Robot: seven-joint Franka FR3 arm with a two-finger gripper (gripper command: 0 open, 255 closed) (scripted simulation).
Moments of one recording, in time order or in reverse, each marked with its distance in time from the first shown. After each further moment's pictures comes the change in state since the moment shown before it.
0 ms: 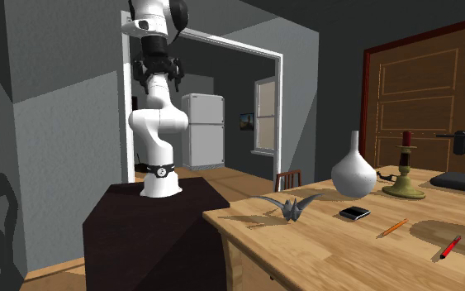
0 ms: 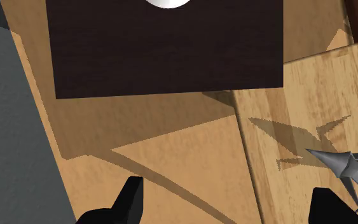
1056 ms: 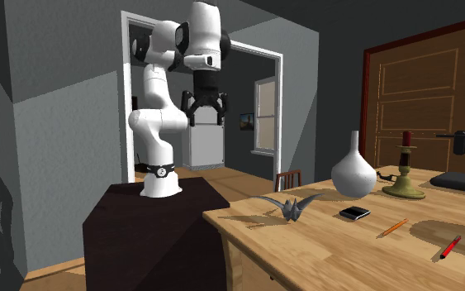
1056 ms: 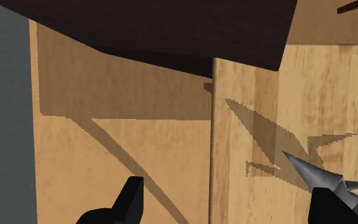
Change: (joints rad) arm 0.147 0.337 0.209 -0.018 0.029 0.341 0.004
